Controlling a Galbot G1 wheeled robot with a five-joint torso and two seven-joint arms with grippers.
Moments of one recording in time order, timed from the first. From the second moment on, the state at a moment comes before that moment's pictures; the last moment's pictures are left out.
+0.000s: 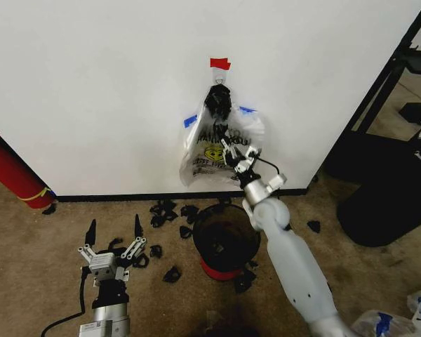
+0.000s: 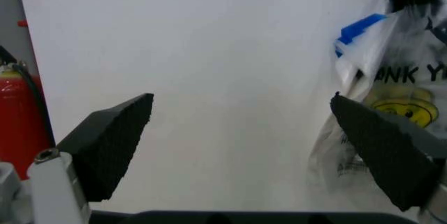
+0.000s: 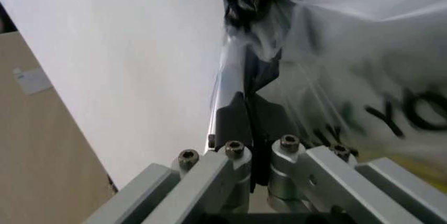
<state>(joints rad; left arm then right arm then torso) 1.77 -1.40 -0.44 -2.20 0.07 -0.42 -0.35 -0.84 1.45 0.26 1.56 0.83 0.08 -0.44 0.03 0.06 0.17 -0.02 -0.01</state>
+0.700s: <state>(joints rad) 1.77 -1.39 -0.41 -2.20 0.07 -0.43 -0.35 -1.25 1.41 0.35 1.88 0.62 0.16 -0.55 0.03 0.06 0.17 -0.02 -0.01</state>
